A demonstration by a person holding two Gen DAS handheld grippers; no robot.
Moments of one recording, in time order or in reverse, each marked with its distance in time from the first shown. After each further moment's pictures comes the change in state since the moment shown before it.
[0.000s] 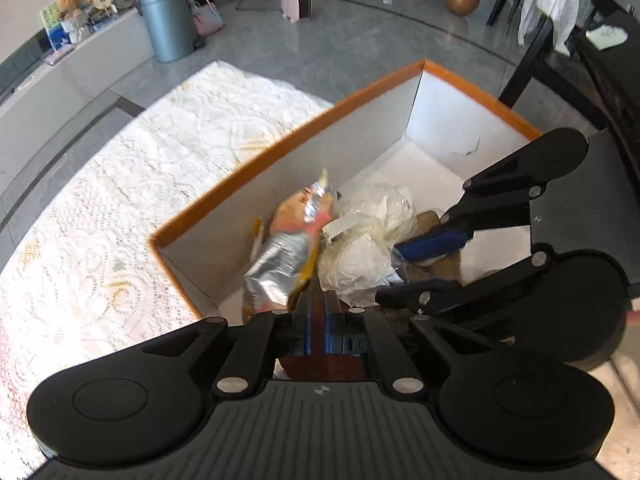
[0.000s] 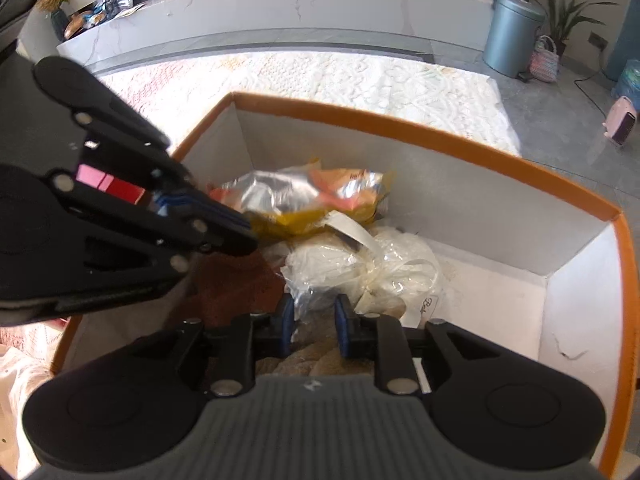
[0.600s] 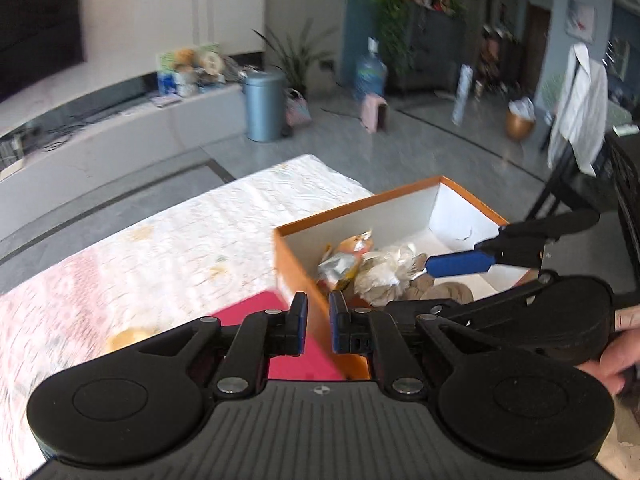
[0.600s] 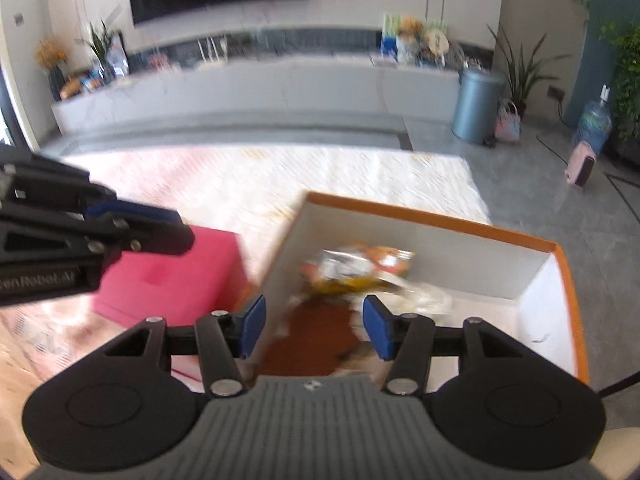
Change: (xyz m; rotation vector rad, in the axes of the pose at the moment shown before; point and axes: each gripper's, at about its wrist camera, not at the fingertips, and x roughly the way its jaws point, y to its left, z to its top) left arm -0.150 -0.014 -0.110 -0.239 -0.350 0.168; right arm -0.099 0.098 -0.038 0.039 -0.301 -0.039
